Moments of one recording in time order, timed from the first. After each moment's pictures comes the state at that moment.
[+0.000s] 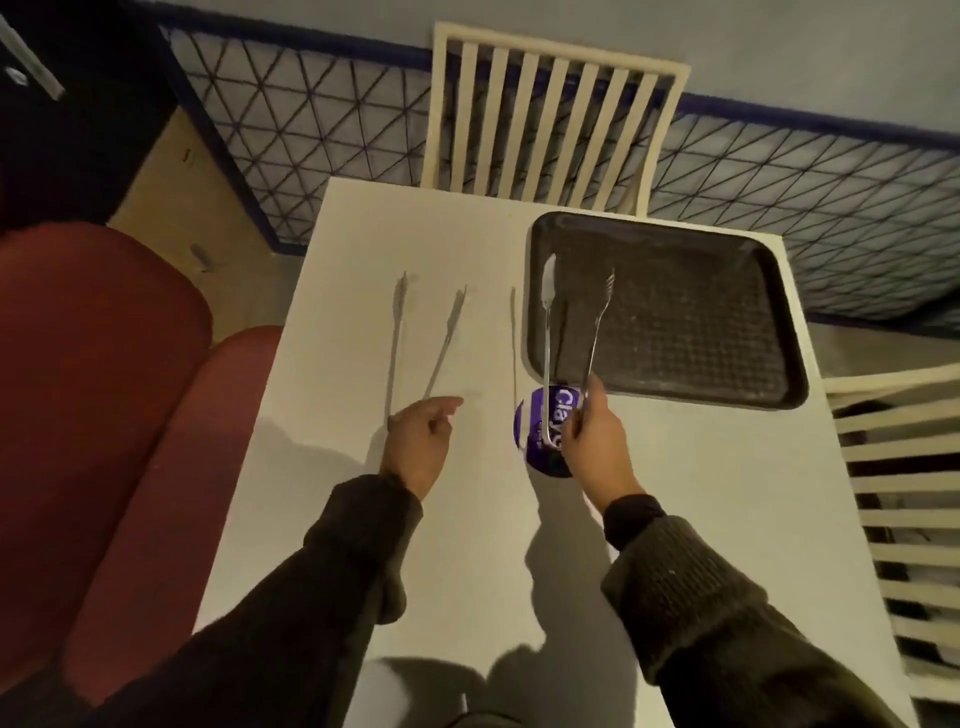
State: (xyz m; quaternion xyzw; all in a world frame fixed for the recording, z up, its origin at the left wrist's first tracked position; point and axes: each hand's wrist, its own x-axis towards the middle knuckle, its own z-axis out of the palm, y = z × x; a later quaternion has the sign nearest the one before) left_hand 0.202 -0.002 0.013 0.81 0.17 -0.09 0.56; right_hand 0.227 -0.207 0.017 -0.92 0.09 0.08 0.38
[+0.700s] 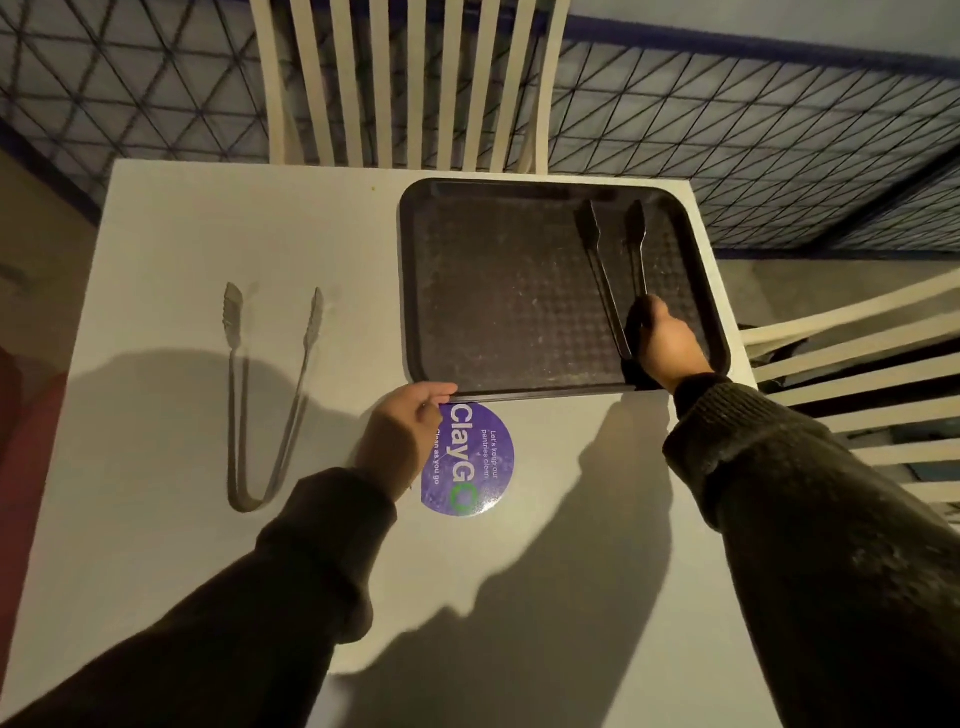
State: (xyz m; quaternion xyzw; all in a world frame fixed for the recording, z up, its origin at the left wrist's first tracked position) left_hand 0.280 -0.104 -0.027 0.83 0.01 -0.13 0.54; right_hand 0.361 -0.434 -0.018 -0.97 0.15 0.10 0.17
